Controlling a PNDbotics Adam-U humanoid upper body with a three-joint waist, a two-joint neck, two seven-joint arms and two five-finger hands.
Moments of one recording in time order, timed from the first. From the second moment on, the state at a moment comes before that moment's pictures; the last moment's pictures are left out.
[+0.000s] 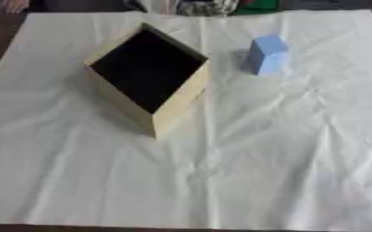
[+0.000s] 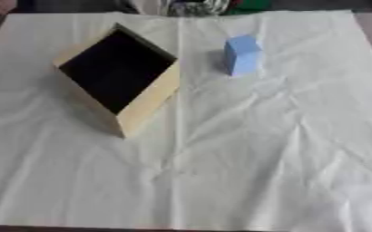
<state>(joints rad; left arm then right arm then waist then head) -0.18 0.31 0.44 -1.98 0.14 -0.37 0.24 -0.81 -0.74 0.01 -1.68 0.09 -0.08 -0.08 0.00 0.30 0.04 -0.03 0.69</state>
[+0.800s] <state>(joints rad) -0.18 0.31 0.43 -1.98 0.15 -0.36 0.23 -1.15 -0.67 0.27 -1.28 0.34 0.15 0.16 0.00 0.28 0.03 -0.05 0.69</state>
